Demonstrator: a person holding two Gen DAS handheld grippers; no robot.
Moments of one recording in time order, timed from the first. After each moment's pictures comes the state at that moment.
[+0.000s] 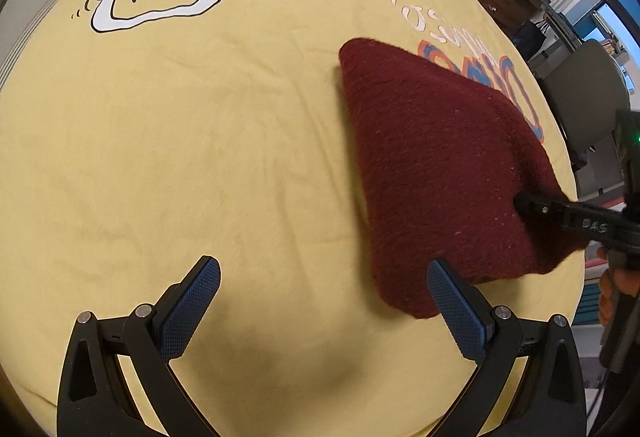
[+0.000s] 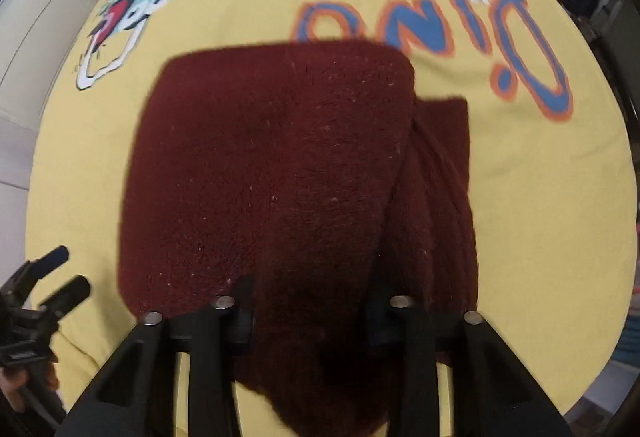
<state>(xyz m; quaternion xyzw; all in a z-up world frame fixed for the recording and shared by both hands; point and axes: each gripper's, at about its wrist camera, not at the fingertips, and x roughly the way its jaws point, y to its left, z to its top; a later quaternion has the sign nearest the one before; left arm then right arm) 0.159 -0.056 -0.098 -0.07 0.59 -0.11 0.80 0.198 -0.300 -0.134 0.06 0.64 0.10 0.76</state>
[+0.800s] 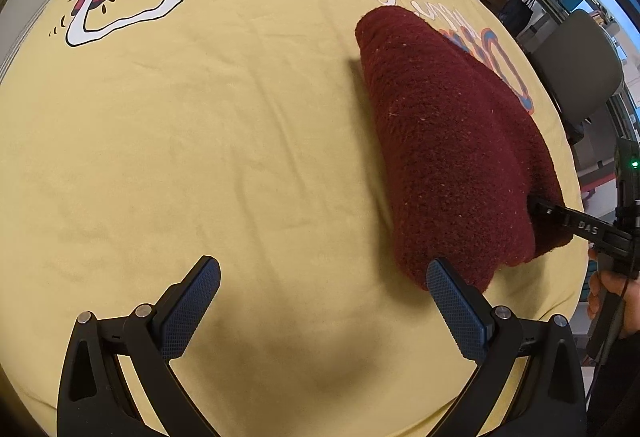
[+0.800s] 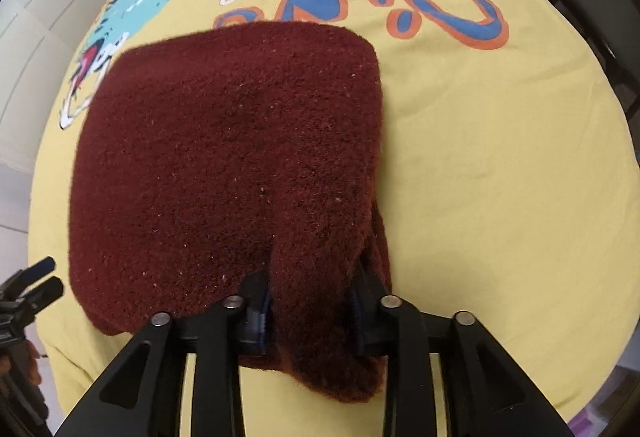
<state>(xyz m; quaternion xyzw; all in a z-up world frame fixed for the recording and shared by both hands) 0.143 -0.083 -0.100 -0.04 0.60 -0.13 0.79 0.158 -0.383 -0.157 0.13 0.61 0.06 0.78</state>
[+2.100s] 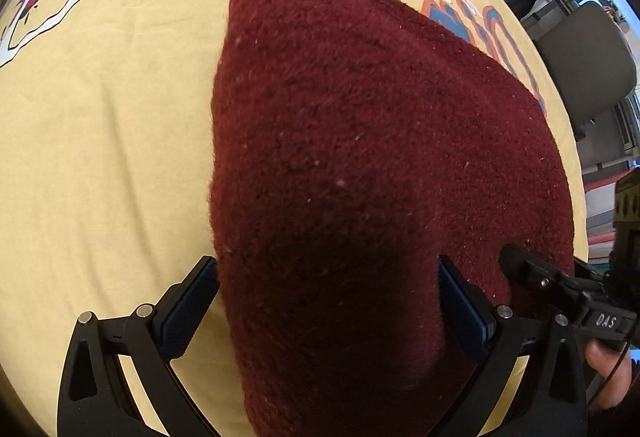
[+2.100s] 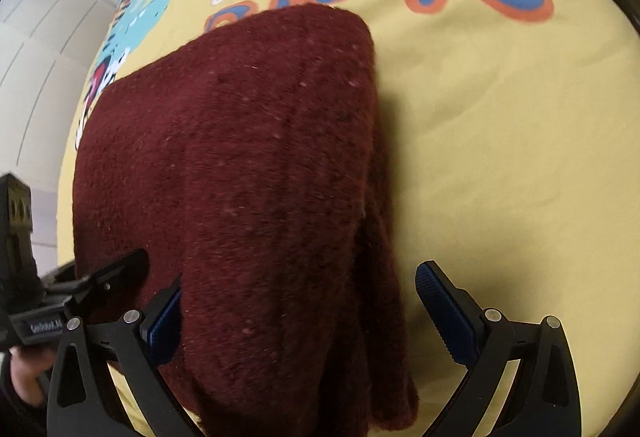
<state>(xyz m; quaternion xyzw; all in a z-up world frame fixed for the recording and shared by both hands) 0.222 -0.175 -0.161 -0.06 0.63 -0.14 0.76 0.192 -0.390 -0.204 0.20 0.61 0.10 0.76</state>
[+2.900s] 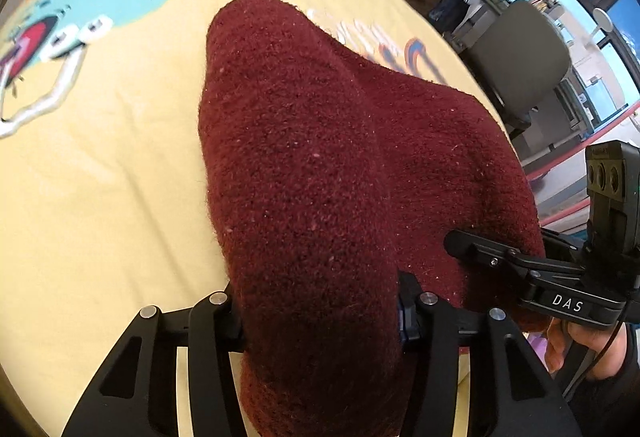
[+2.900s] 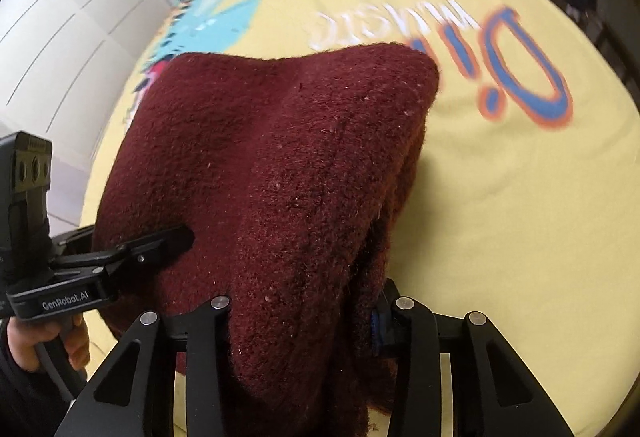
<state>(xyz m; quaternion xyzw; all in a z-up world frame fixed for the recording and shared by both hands) 0.201 -0.123 -0.072 -0.05 0.56 -0.24 0.79 0.170 -0.341 -0.098 0.14 0.55 0.16 0.81</state>
